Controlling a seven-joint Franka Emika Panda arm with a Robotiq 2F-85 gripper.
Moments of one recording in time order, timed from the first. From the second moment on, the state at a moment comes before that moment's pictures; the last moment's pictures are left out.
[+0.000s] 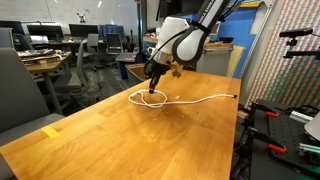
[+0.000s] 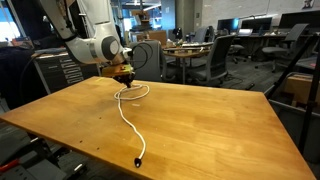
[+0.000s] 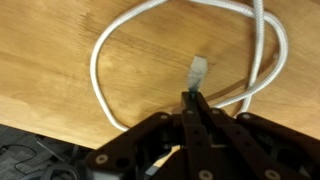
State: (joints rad) arm 0.09 0.61 0.07 -2.05 -0.26 3.00 -0.10
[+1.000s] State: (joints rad) arm 0.28 0.68 -0.21 -1.97 -0.27 3.03 -0.08
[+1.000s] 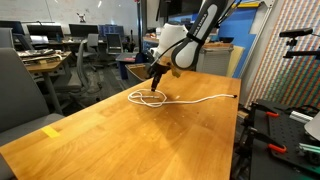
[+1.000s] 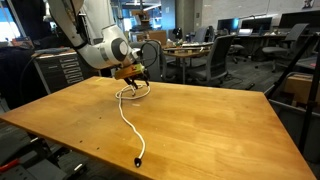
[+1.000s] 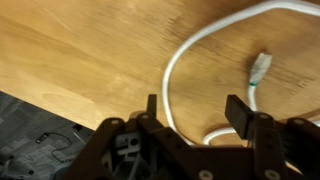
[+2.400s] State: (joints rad) arm 0.04 0.74 -0.02 -1.84 -0.10 2.79 -0.01
